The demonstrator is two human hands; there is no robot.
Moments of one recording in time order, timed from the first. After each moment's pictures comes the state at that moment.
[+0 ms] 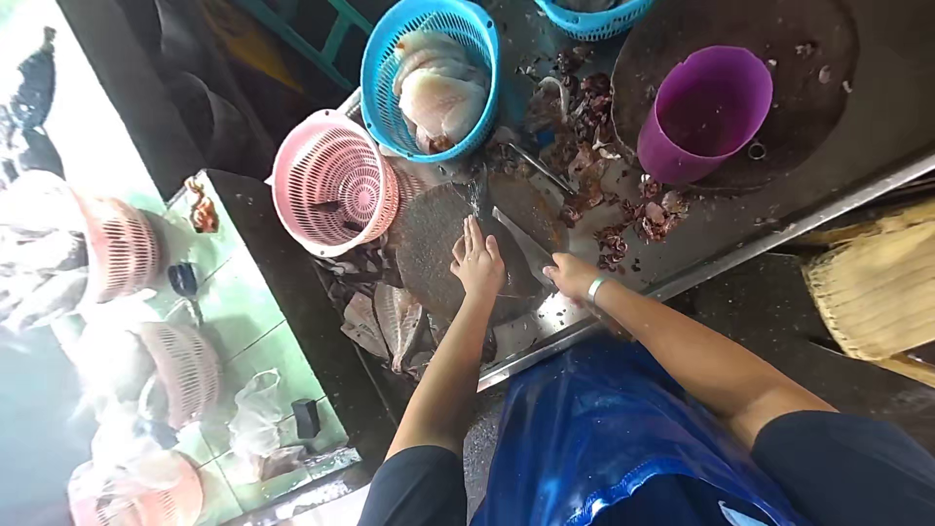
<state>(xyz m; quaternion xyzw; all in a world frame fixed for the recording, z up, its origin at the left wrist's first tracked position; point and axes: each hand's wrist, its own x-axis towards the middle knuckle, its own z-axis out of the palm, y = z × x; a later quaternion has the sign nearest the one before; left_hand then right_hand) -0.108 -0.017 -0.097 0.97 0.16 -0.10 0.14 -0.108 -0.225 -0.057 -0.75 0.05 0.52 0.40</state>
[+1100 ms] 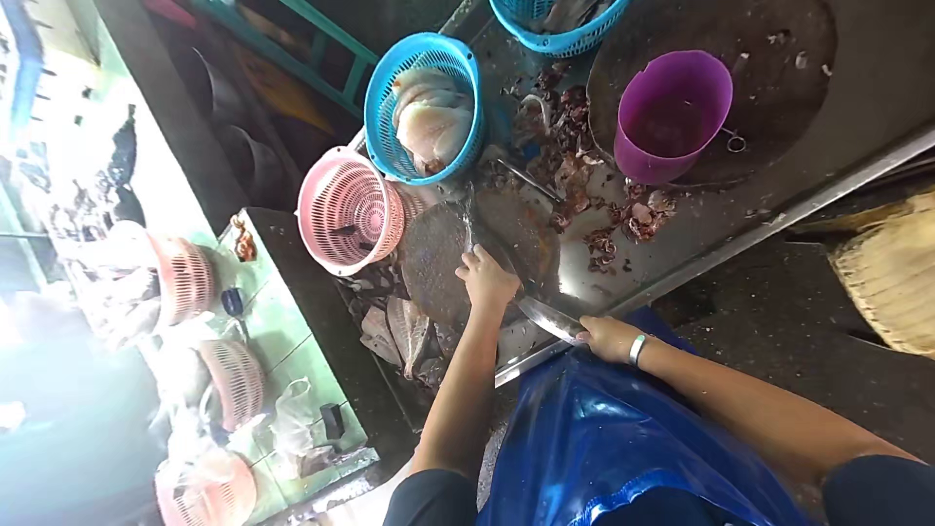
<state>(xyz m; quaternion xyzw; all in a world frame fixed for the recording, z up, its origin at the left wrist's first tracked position) -0.111 -0.088 -0.027 0.95 0.23 -0.22 0.02 -0.208 -0.308 -0.046 -0.76 -0.10 0.57 0.30</state>
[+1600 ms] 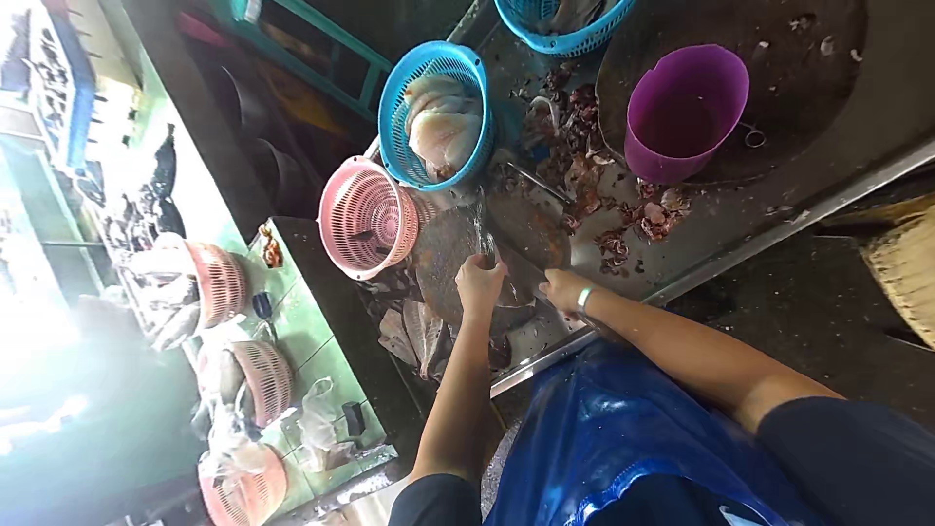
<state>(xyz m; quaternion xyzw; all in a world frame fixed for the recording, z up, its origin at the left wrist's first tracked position) -0.105 -0.043 -0.027 0.94 0.27 -0.13 0.18 -0.125 -0.227 -0.072 -0.73 0.02 0.50 0.45</state>
